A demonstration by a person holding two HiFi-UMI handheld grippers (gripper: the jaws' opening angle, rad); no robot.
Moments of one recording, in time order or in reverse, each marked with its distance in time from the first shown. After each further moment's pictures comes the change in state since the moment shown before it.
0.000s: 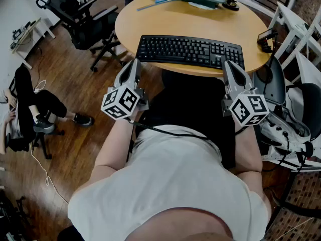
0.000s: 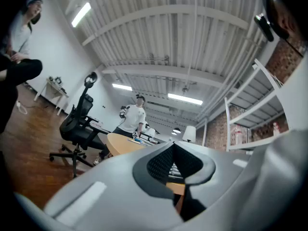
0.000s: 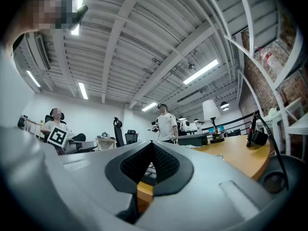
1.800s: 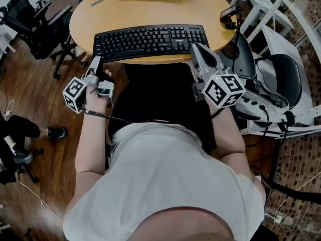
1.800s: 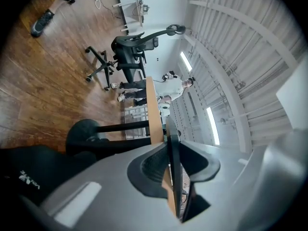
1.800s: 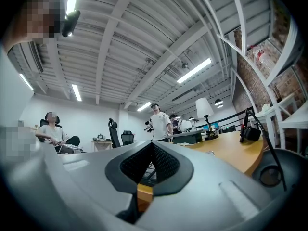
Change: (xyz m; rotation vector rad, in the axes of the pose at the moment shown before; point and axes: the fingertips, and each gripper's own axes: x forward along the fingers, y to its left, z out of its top) left arm 0.064 0.038 -0.085 -1.060 0.278 0.020; right arm 0.010 -0.020 0.006 0.036 -0.035 -0.078
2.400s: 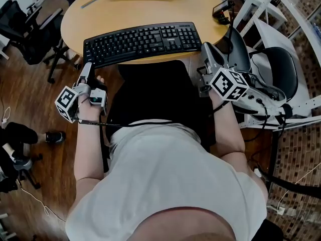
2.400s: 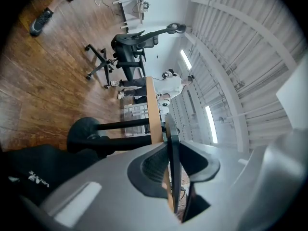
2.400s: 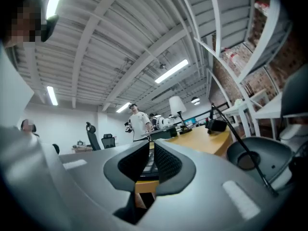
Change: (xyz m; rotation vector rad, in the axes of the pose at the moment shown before) left arm -0.013 -0.004 -0.002 -0.006 0.033 -0.017; right arm -0.032 -0.083 -0.013 0.131 0.005 -0.241
